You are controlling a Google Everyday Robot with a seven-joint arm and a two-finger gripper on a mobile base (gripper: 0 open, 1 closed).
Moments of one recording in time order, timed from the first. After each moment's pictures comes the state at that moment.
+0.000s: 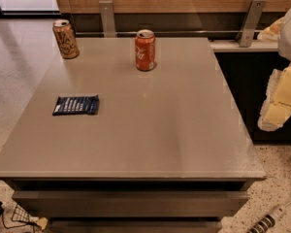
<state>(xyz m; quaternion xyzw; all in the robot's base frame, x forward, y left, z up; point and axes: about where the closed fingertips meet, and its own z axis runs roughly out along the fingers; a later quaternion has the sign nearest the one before) 0.438 -0.214 0.985 -0.60 0.78 -0.04 0.17</state>
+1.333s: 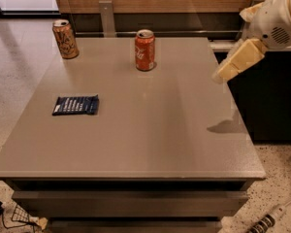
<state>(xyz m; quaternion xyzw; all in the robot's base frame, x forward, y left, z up) 0.562 -0.192 0.980 -0.51 0.77 0.03 0.37</state>
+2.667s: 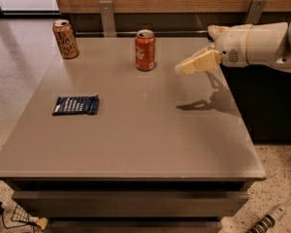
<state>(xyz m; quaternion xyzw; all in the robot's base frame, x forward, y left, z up) 0.639 -0.136 0.938 -0.41 0.71 0.21 0.53</state>
